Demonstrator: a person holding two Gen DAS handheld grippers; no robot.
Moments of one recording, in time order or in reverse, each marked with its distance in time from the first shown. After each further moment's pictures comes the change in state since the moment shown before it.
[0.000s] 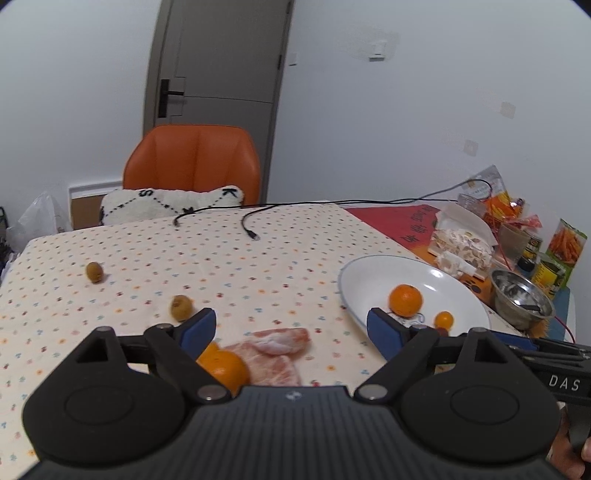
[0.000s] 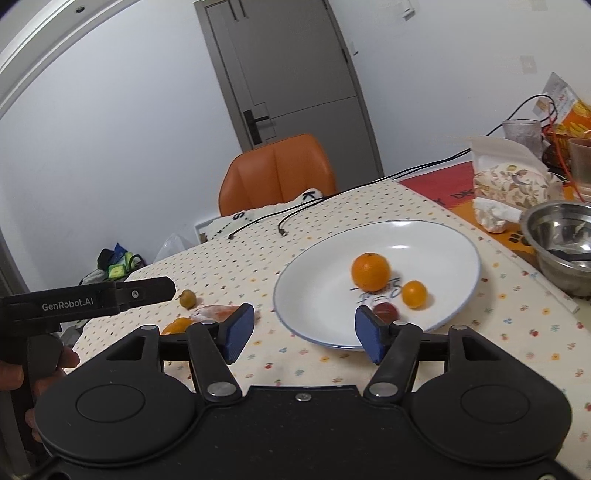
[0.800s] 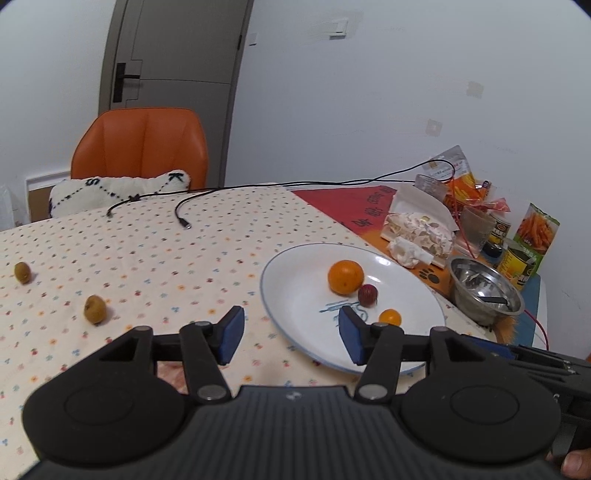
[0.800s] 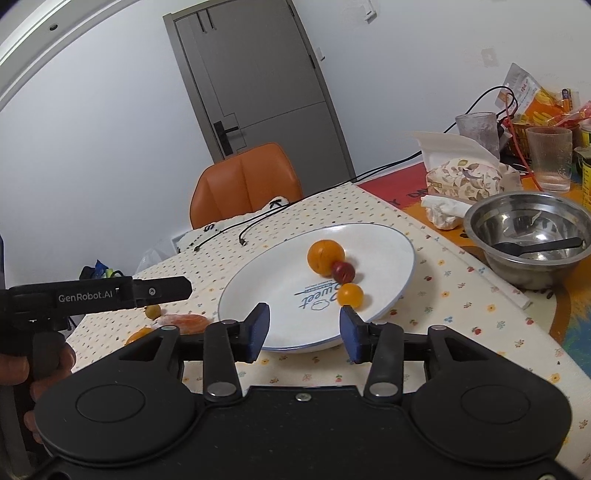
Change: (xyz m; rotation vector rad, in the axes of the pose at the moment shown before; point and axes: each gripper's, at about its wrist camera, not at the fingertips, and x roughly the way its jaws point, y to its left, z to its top) left arm 0.036 -0.053 0.006 0.030 0.066 -0.120; right arm -0.018 -0.043 -0.001 0.063 -0.028 -0.064
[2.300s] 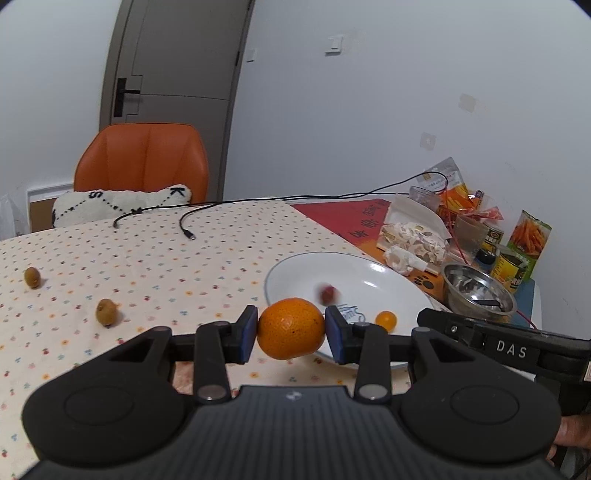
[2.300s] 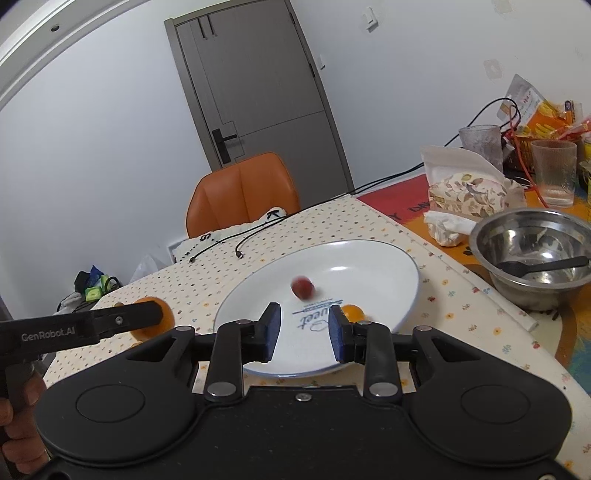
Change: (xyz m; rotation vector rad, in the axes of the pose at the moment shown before) left arm -0.016 0.000 -0.008 0.017 -0.056 -0.022; right arm 0.009 -0.001 0.008 -0.007 -0.032 -0.015
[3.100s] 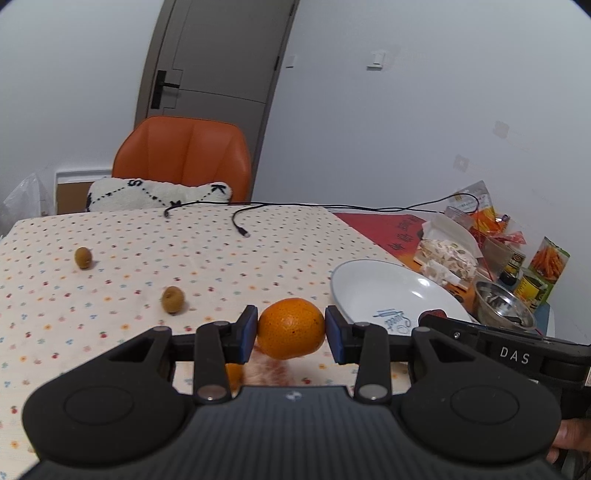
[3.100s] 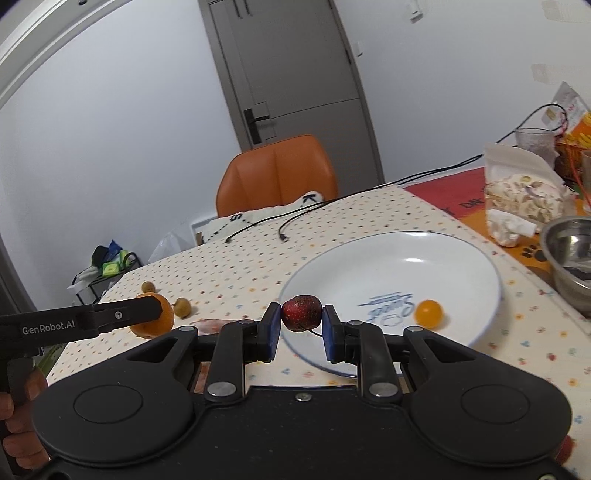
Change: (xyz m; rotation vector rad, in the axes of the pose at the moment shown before) left arm -0.029 0.057 -0.007 -0.091 -0.023 0.058; right arm 0.023 0.050 -0.001 -0.069 0.048 0.060
